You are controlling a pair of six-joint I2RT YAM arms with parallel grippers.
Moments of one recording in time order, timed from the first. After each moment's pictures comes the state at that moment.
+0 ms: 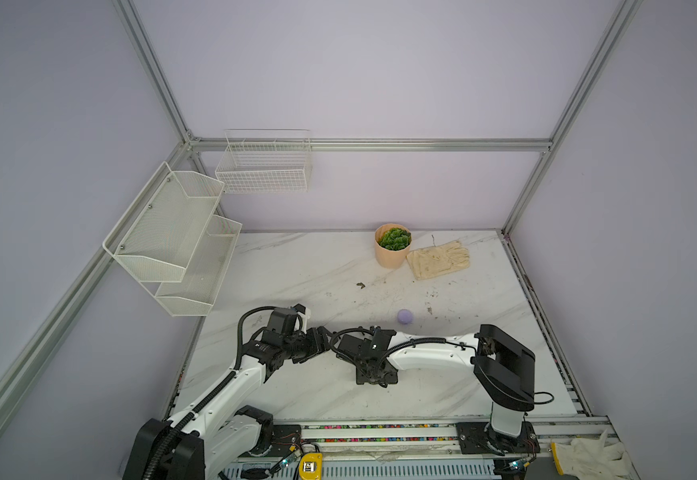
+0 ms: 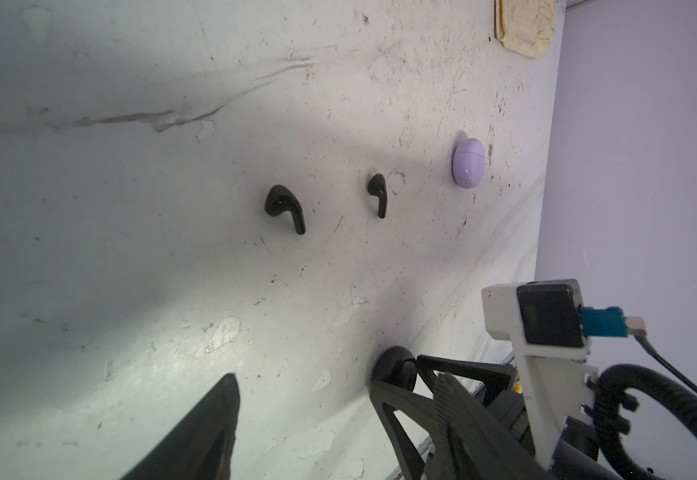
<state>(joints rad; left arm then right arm) -0.32 1.02 0.50 -0.34 0.46 -0.72 1.20 1.85 1.24 -0.87 0.16 1.20</state>
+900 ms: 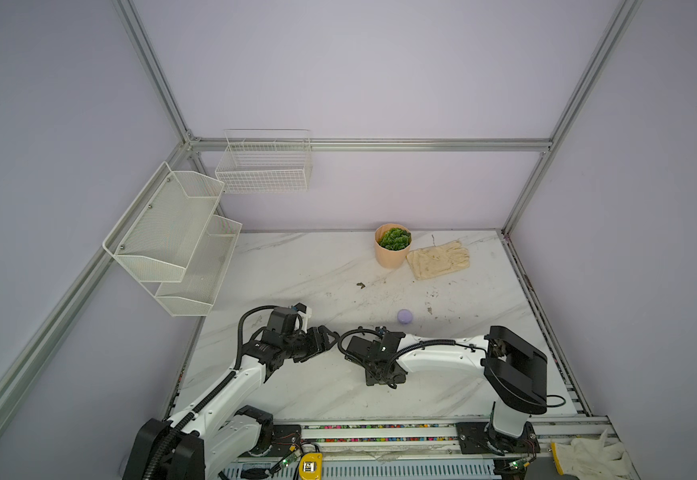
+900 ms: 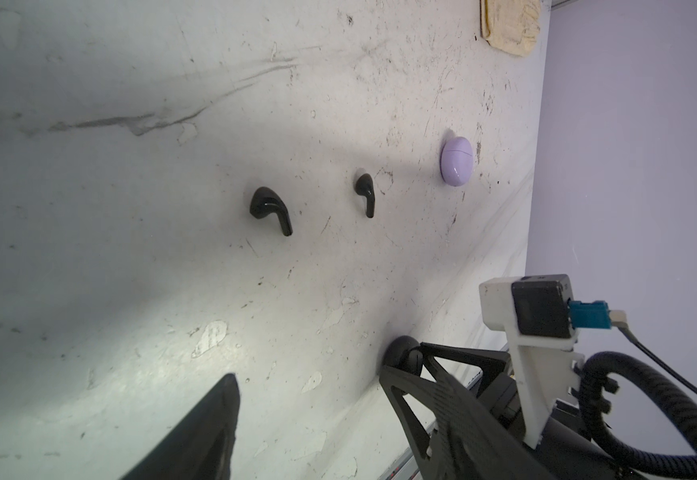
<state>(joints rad) -0.32 1.02 0.50 -0.32 0.48 -0.72 1.18 1.79 1.14 -0.83 0.20 1.13</state>
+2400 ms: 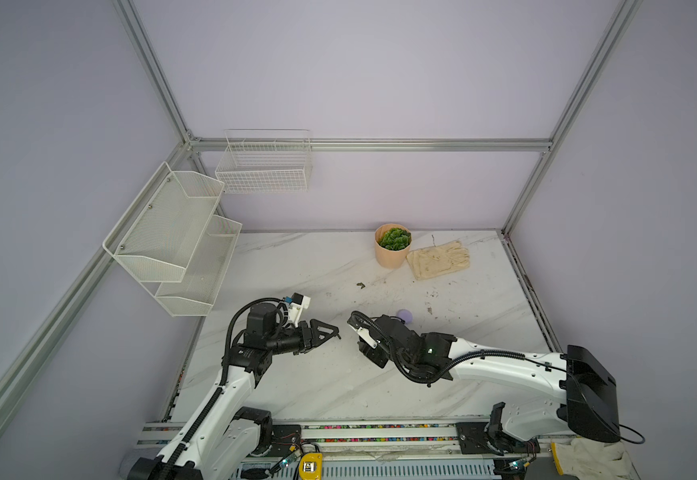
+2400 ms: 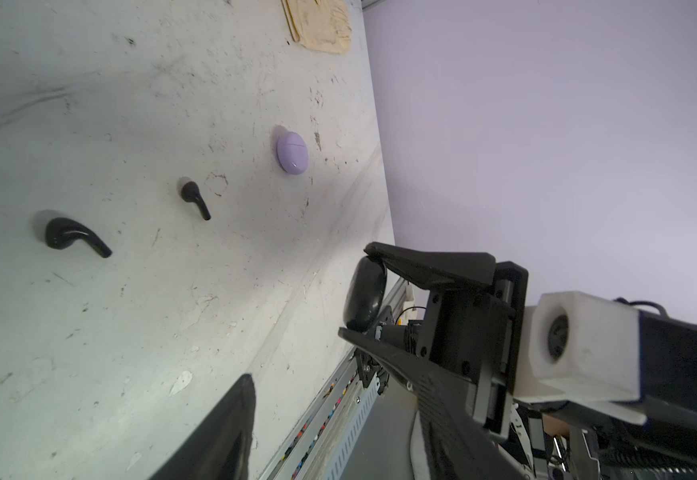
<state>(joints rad) -0.16 0.88 0.50 -0.22 0.94 -0.72 1.14 1.42 0.95 -0.27 0.30 -0.09</state>
